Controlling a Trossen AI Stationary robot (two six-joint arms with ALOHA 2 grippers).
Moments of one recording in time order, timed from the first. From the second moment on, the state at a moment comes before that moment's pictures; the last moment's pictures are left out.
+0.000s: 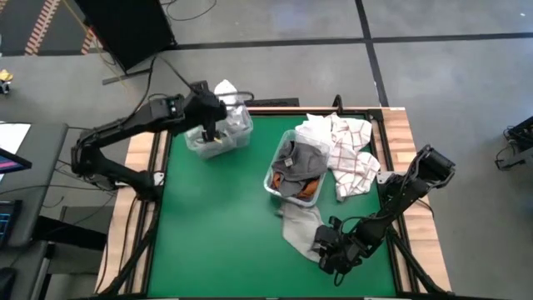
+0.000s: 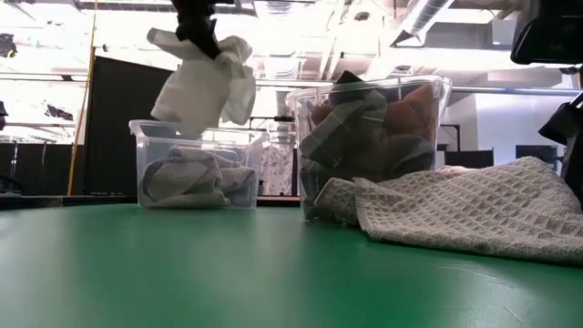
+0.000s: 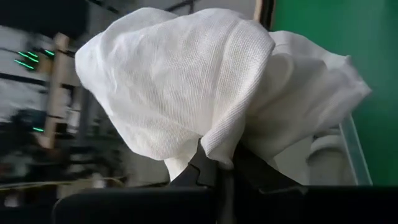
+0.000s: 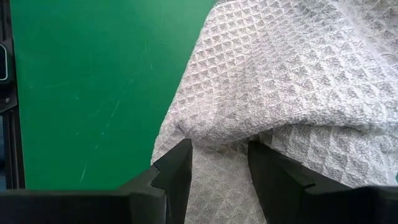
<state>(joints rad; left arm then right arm) 0.34 1.31 1.48 -0.91 -0.62 0.56 0.79 1.66 0.84 -0.25 0.45 1.09</state>
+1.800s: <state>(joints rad) 0.75 1.53 1.48 -1.06 -0.10 0.42 0.78 1.66 0.84 -0.20 0.45 1.08</state>
